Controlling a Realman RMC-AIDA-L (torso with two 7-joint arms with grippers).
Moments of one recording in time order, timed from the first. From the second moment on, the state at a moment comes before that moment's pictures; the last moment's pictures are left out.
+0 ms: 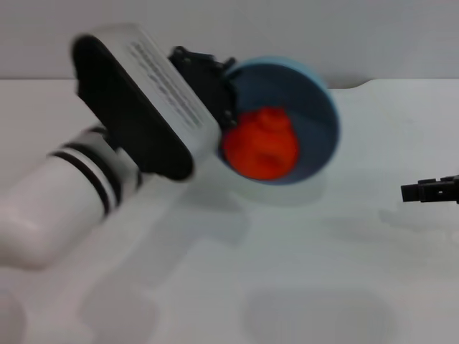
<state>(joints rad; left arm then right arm) -0.04 -2.06 2.12 1.68 2.88 0.22 -2.48 0.39 2.07 -0.76 -1.26 -2.26 -1.70 2.31</state>
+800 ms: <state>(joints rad) -0.17 -2.08 2.51 1.05 2.52 -1.00 -1.59 0.38 2.07 -0.75 -1.24 -2.26 -1.69 2.31</state>
